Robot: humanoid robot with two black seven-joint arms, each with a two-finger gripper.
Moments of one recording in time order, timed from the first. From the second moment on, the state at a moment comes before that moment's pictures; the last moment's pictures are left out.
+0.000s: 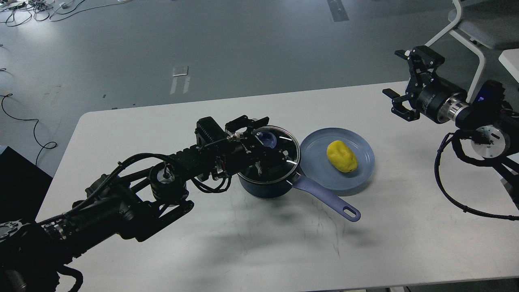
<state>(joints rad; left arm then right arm) -0.84 0.27 -0.29 -1.07 2.12 0.19 -0.23 0.60 -0.55 0.84 1.06 -0.33 0.16 0.05</state>
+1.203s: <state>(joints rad) -0.81 0.26 -0.29 -1.00 2.11 0.24 -0.25 0.59 -0.55 0.84 1.06 -0.33 0.16 0.05</state>
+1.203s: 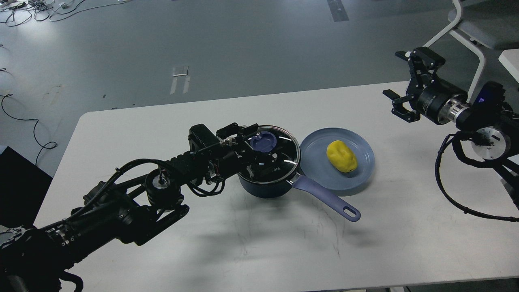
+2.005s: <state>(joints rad) -0.80 0.28 -0.26 -1.01 2.09 0.27 -0.27 0.57 -0.56 0.84 1.06 -0.33 0.16 0.05</state>
